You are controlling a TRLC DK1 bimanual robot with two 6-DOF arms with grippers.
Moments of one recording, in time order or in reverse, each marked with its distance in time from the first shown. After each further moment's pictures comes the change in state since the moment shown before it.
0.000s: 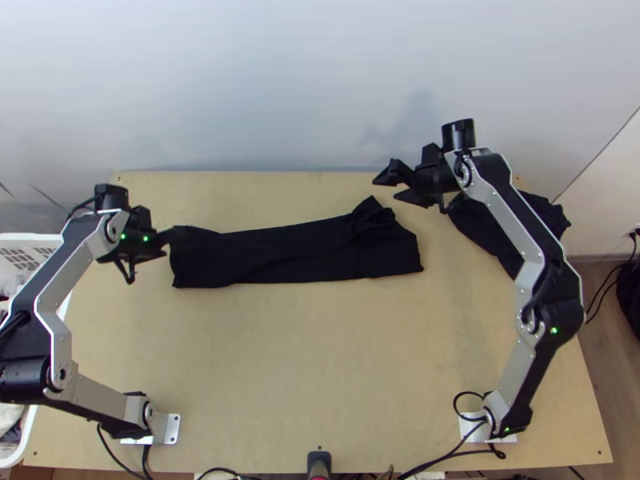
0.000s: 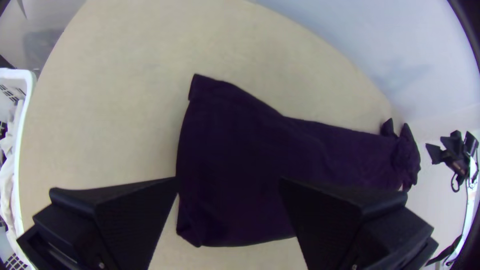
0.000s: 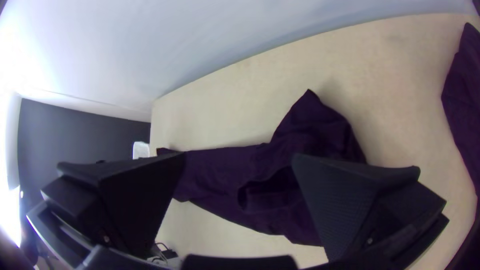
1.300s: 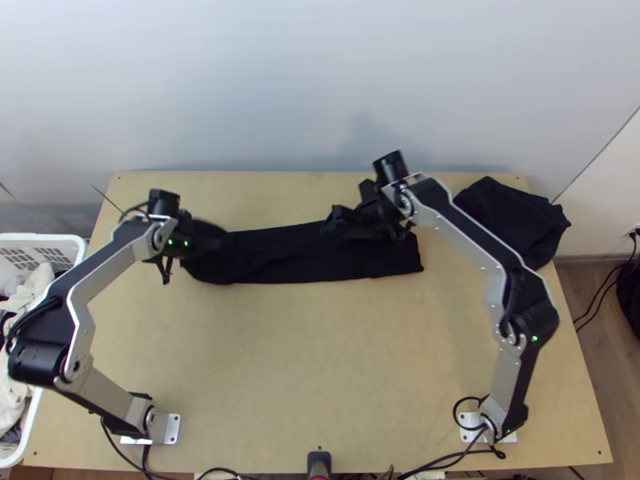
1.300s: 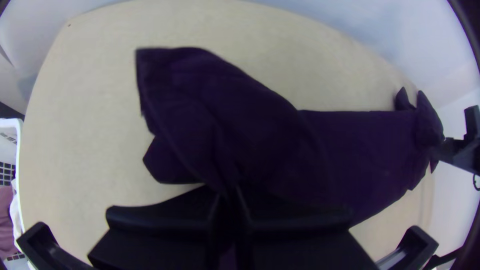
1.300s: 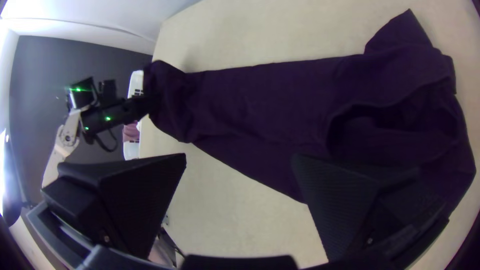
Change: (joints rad) left arm -0.226 0.070 -0.014 0.148 -0.182 -0.023; right arm 0.263 0.030 -0.104 0.011 -0.019 -0.065
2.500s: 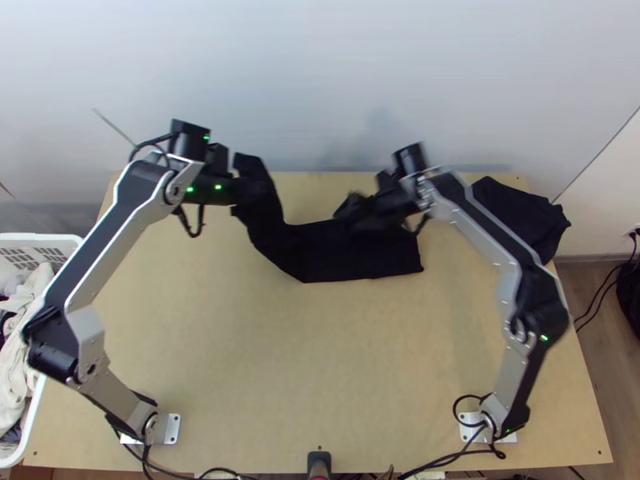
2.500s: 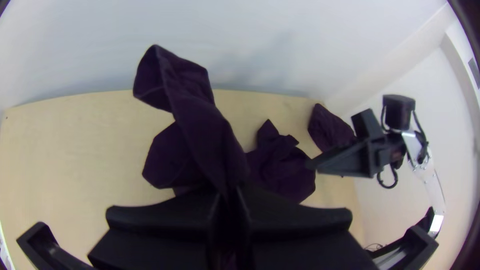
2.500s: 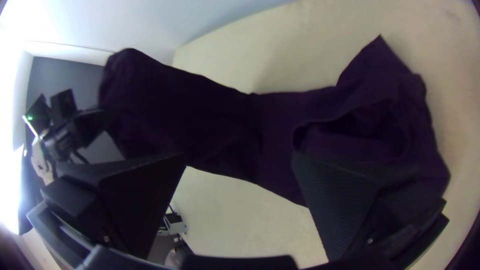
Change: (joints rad) left arm -0.268 0.066 0.630 -0.282 0.191 -0.187; right arm -0.115 -0.059 0.005 0.011 -0.085 0.034
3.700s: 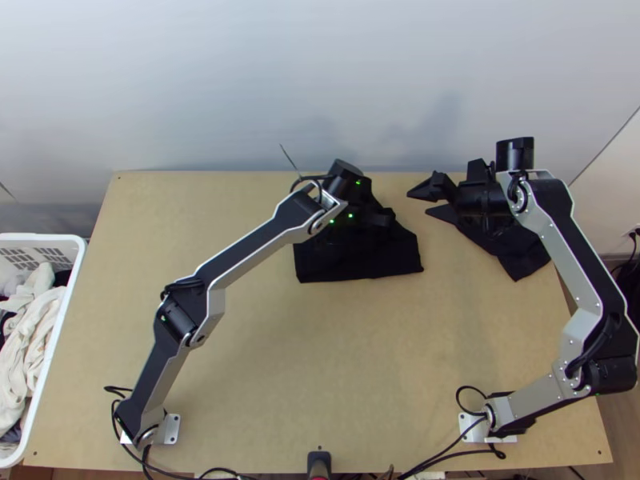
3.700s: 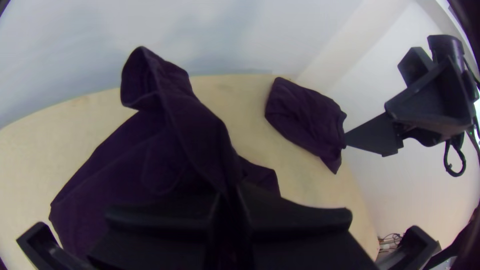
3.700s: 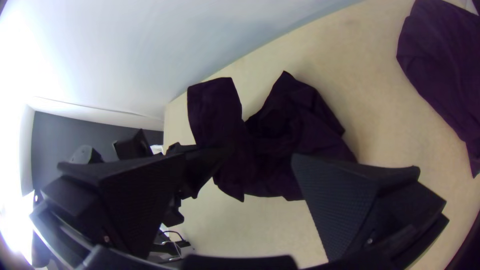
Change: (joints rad) left arm -0.415 0.524 0.423 0.240 -0.205 -0.127; right arm -0.291 -0.295 -0.204 -0.046 0.010 0.017
